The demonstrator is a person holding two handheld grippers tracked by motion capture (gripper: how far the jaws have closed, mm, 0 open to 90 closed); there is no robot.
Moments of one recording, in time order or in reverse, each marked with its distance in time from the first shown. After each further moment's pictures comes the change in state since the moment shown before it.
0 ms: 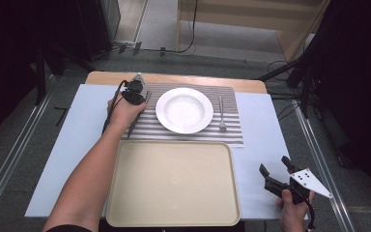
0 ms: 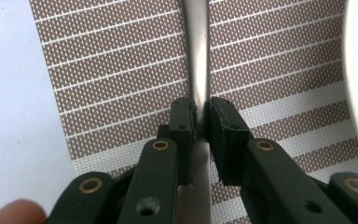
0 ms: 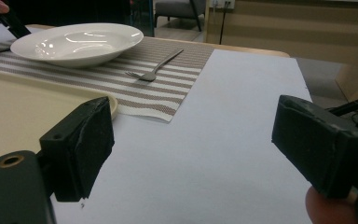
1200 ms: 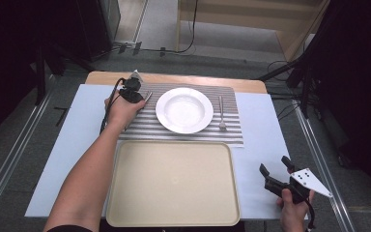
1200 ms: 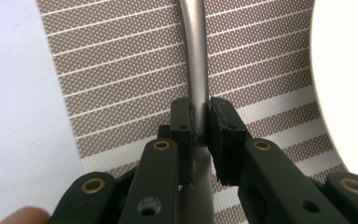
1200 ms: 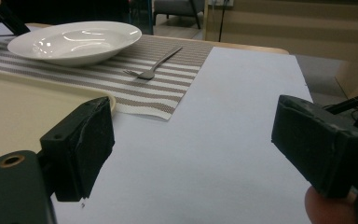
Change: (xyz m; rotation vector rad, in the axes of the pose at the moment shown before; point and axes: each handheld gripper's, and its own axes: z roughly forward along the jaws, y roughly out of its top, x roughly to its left) left arm 0.007 -0.001 -0.016 -0.031 -0.053 0.002; right arm 0.000 0.000 0.001 0.009 -0.004 0.009
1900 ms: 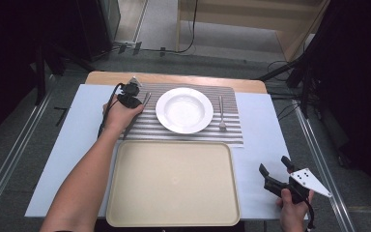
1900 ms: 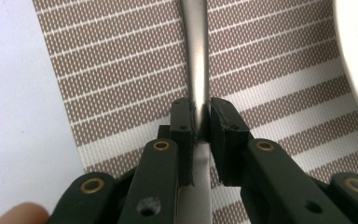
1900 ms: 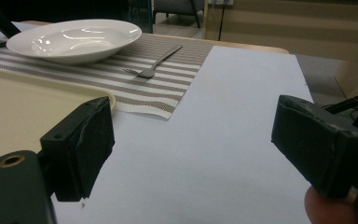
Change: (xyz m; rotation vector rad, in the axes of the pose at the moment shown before) left arm 0.001 -0.014 0.011 -0.026 0.017 0.038; right arm 0.001 0.000 0.000 0.003 -0.002 -0.007
